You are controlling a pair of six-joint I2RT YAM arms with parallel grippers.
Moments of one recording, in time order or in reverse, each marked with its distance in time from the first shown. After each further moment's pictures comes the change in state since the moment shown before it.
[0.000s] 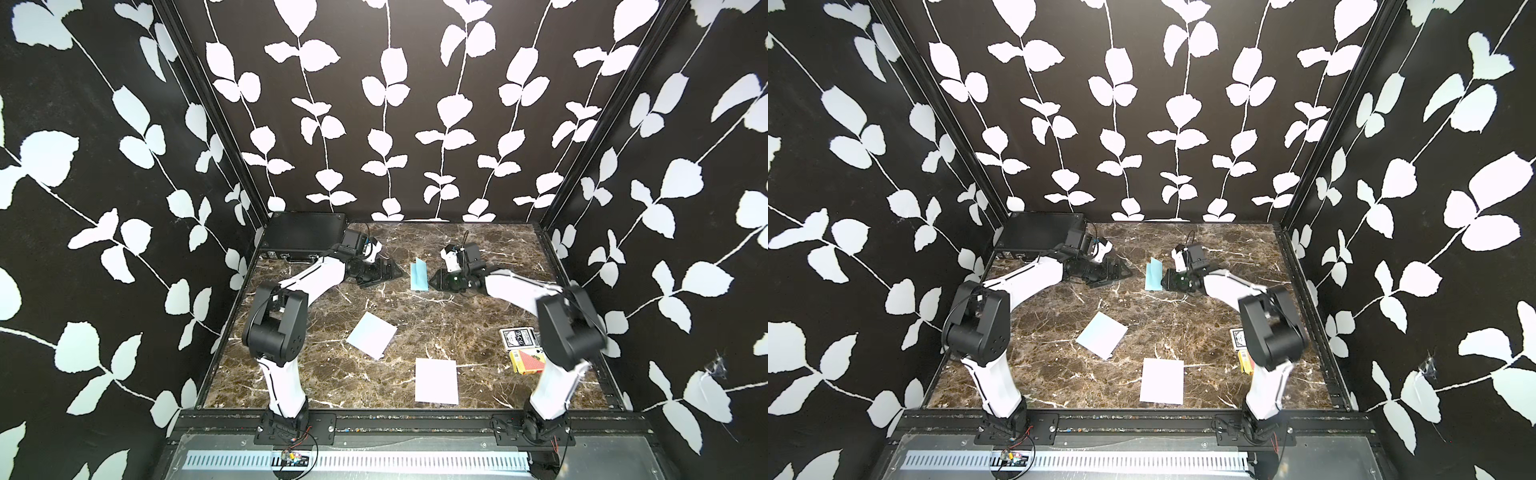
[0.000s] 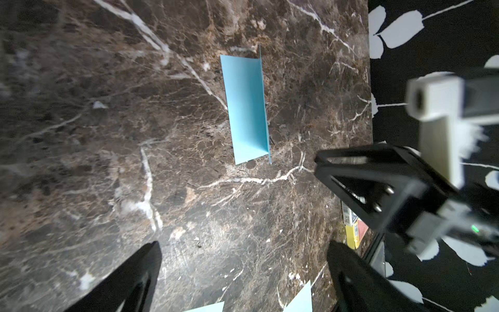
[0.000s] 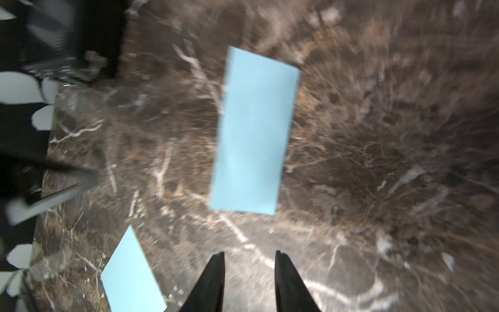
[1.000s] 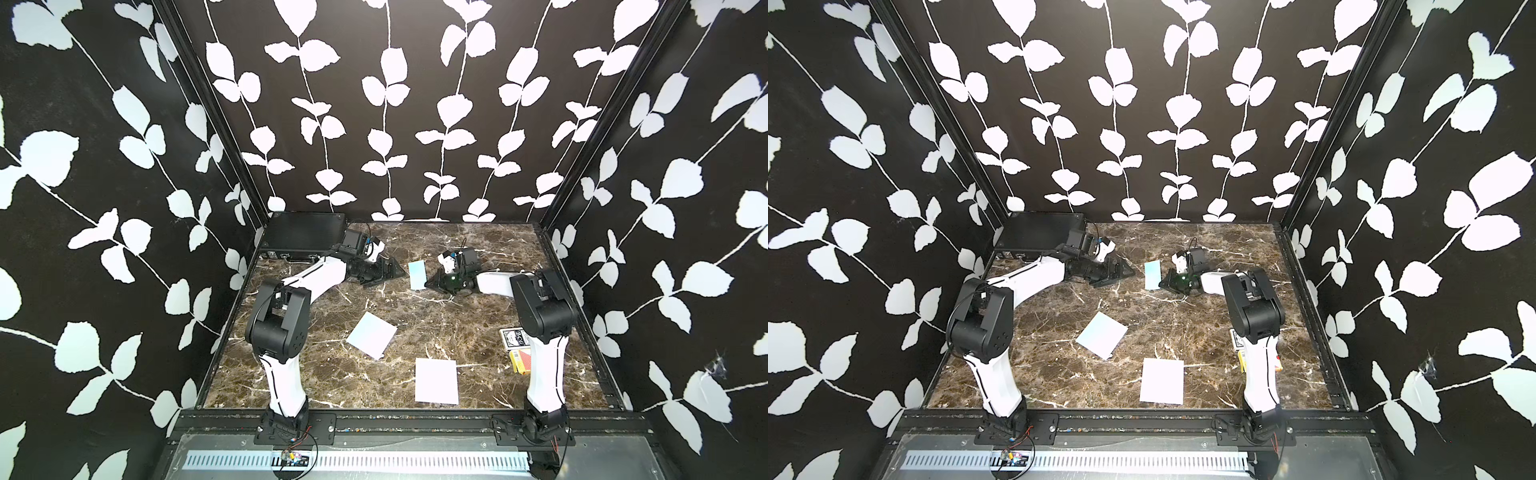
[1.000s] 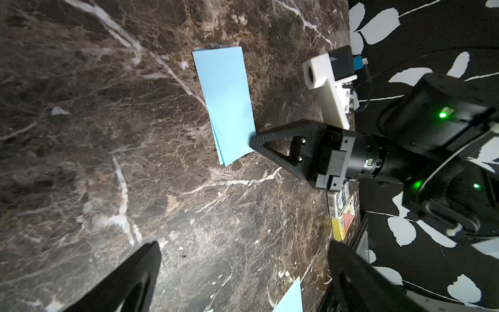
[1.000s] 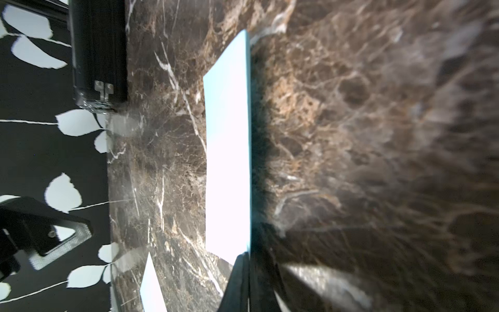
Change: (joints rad) left arm 0.001 0.062 0.029 0.042 0.114 0.005; right arm -0.118 0.368 0.122 0.173 -0.288 0.209
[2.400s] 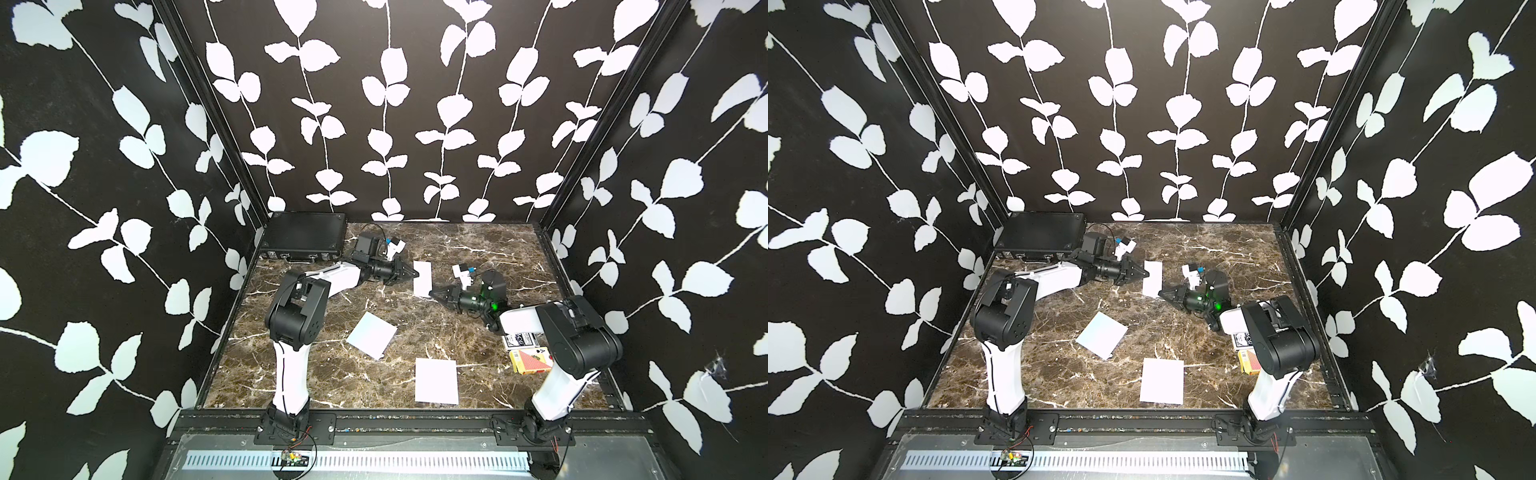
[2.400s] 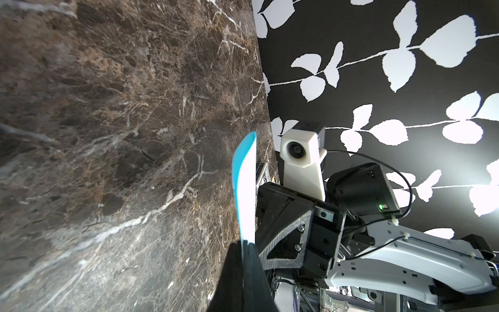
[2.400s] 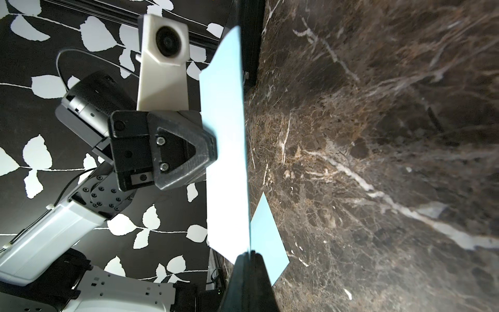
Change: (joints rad) left arm -0.061 0.155 0.003 0.423 0.359 -0.265; right arm -0.028 -0.351 -0.619 0.801 -0.272 0.461
